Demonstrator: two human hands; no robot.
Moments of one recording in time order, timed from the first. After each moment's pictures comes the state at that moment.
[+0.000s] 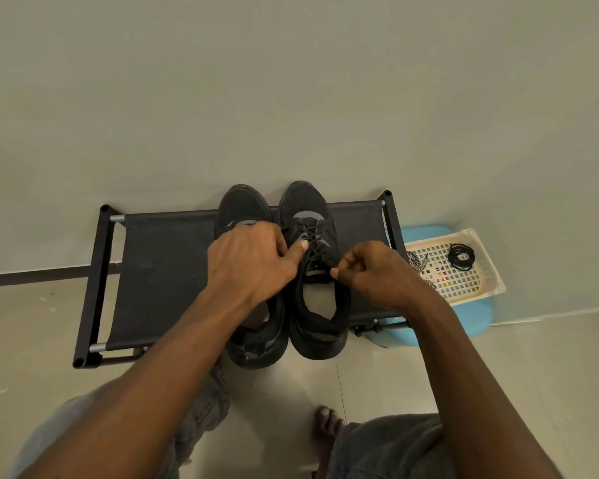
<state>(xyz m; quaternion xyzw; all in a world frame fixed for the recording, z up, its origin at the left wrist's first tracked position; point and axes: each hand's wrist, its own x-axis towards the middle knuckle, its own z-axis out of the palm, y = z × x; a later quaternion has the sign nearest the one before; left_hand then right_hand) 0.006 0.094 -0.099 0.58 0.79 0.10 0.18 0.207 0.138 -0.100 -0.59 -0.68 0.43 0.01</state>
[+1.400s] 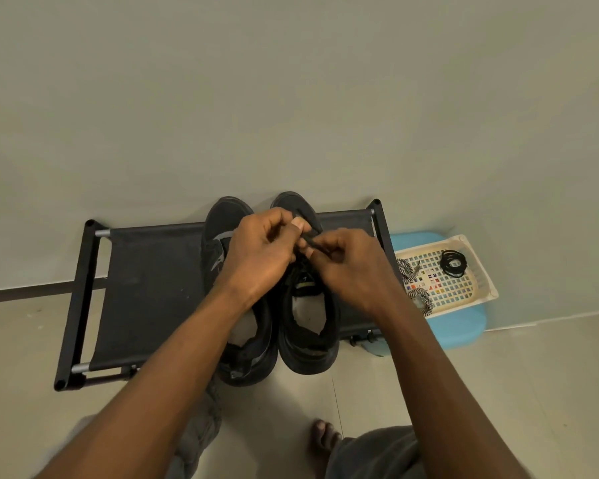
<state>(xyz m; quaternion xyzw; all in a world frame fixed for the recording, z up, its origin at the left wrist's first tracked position) 0.019 0.111 -0.098 0.48 0.64 0.44 0.41 0.183 0.142 -0.096 -0.52 -0.74 0.39 0.18</state>
